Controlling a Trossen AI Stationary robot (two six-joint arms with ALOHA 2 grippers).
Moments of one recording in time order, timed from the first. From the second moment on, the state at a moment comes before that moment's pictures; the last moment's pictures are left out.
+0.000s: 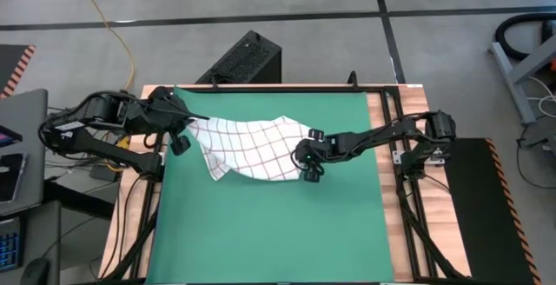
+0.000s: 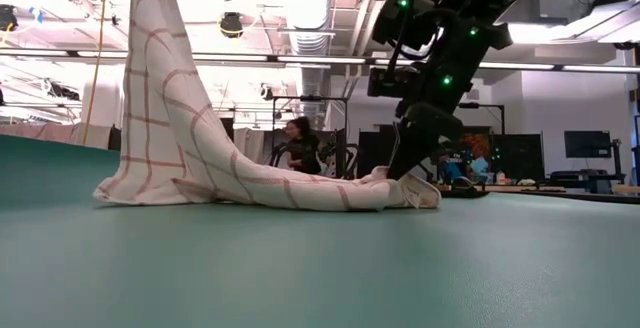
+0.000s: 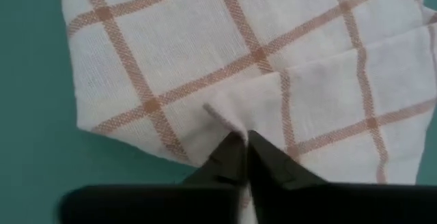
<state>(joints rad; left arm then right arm) -0.02 0.99 1.47 -1.36 -0.48 -0.27 -0.03 1.66 0.94 -0.30 0.23 0.01</state>
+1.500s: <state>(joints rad) 0.45 0.97 1.46 -0.19 -0.82 1.13 -0.45 1.12 1.65 -0.52 0.76 -0.41</state>
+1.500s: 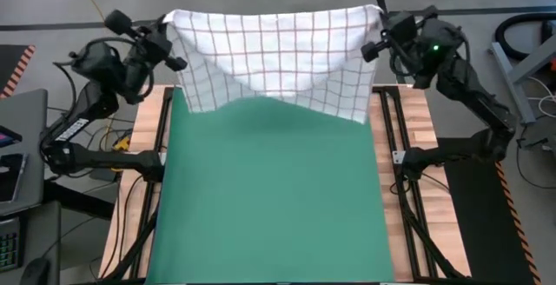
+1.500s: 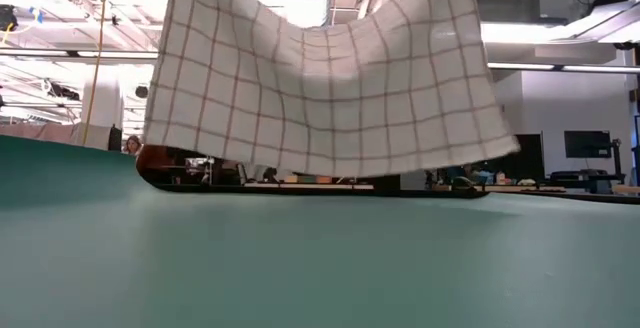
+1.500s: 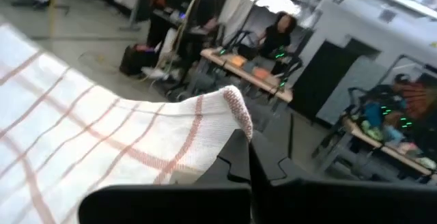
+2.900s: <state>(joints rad) -0.24 1.02 1.03 -1.02 0.21 -0.13 0.60 1.13 1.04 -1.07 0.62 0.84</state>
